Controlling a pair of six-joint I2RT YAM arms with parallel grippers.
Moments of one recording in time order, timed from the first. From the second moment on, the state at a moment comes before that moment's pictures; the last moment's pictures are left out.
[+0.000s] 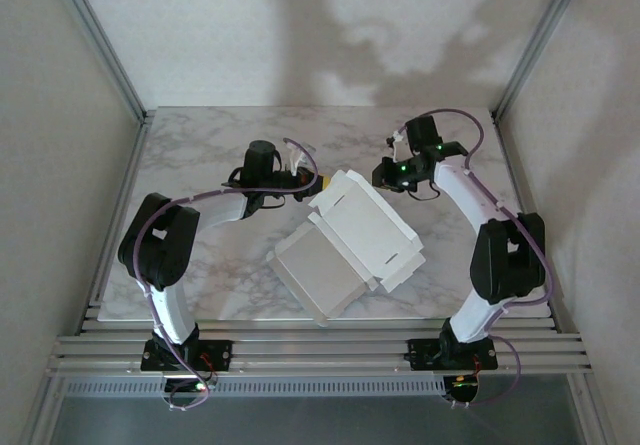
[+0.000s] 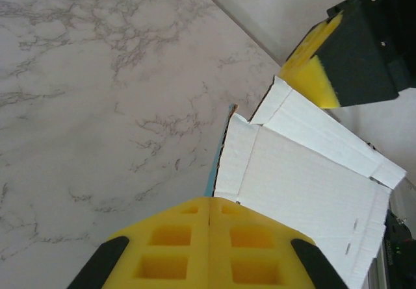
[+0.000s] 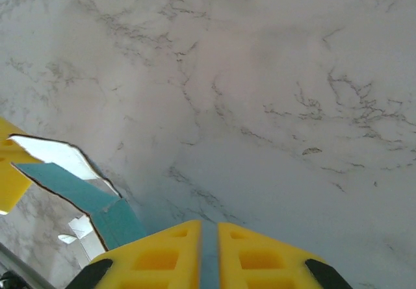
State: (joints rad) left arm -0.41 1.85 1.08 0.35 0.79 -0.29; right arm 0.28 1.68 1.37 -0.75 -0.45 0.31
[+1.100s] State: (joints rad) left arm -0.44 1.85 0.99 0.44 0.77 -0.33; right arm 0.51 1.66 1.32 -0.71 -0.14 0.30
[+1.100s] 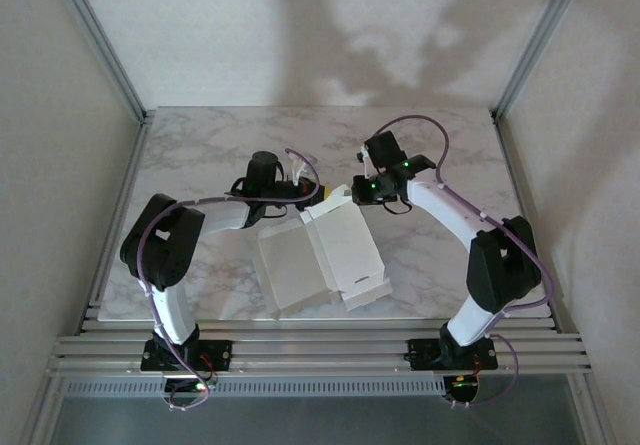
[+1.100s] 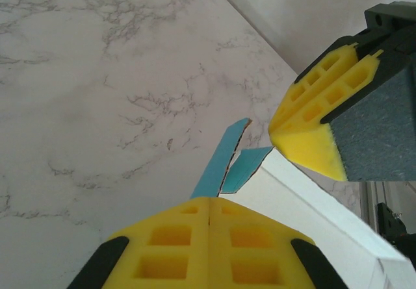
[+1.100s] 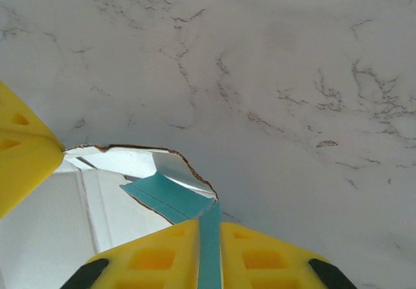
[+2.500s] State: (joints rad) left arm -0.41 1.84 1.11 0.24 0.71 -0.30; right arm 0.49 1.48 1.29 -0.71 -0.27 0.35
